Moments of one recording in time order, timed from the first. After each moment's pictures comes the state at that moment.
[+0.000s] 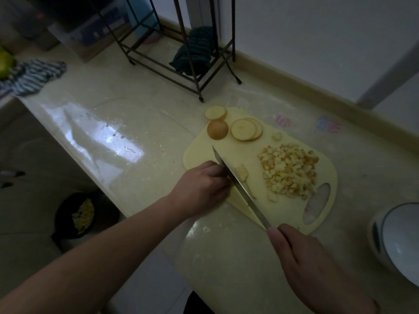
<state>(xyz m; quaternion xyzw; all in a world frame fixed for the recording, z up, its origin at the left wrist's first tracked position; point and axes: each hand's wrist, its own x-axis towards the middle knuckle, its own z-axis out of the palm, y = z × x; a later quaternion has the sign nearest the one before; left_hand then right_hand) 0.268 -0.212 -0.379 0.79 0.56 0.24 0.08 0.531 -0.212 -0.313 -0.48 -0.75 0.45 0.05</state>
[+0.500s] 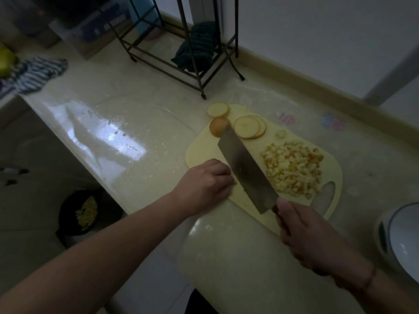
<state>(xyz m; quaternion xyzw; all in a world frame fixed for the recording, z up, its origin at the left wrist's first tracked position) 0.268 -0.210 -0.378 0.79 0.55 0.24 0.08 0.515 -0.175 -0.311 -0.50 -0.63 0.58 0.03</state>
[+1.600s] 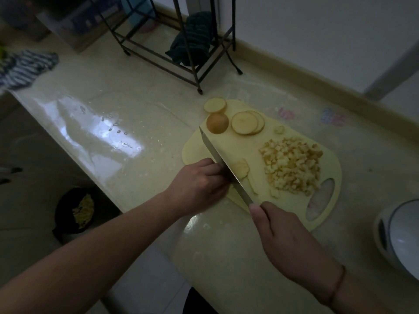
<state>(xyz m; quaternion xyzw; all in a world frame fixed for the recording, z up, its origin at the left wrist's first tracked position) 0.264 -0.215 -0.380 0.80 0.54 0.25 0.06 0.495 -0.200 -0.322 -0.46 -0.77 0.44 0.07</state>
